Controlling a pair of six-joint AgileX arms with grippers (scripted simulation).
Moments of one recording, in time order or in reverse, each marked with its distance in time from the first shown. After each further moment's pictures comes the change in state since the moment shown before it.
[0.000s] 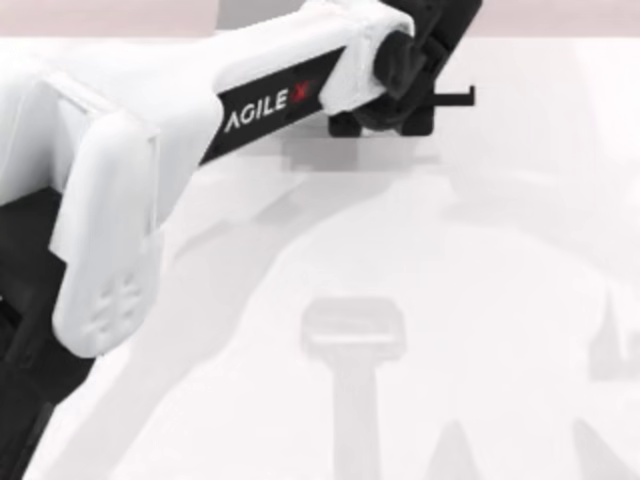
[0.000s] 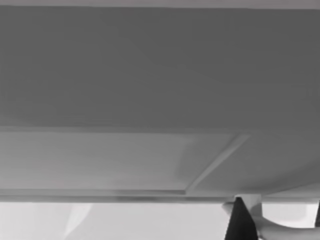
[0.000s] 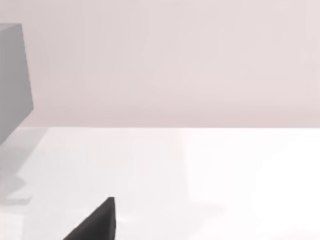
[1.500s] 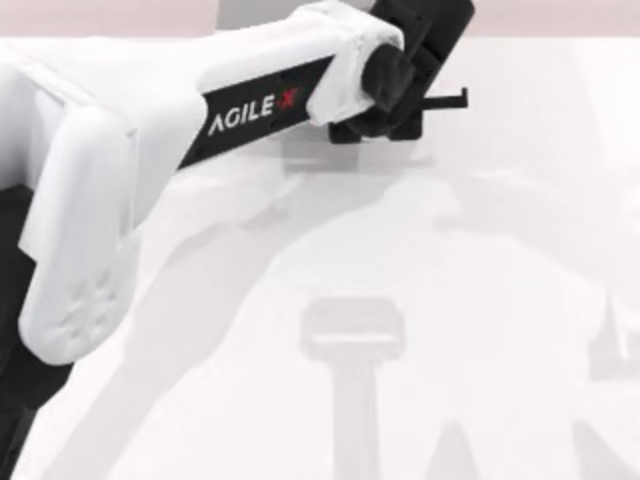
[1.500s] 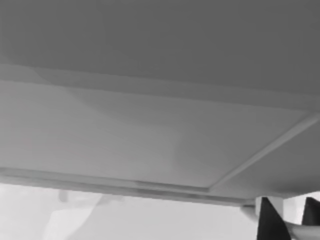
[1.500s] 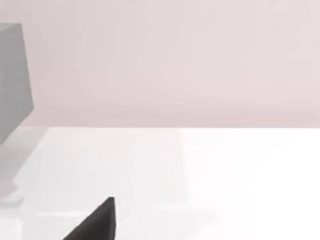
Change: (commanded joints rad) left arm 0.004 -0.079 -0.128 0.074 -0.031 -0.030; right arm 0.000 0.000 0.000 0.000 0.000 0.000
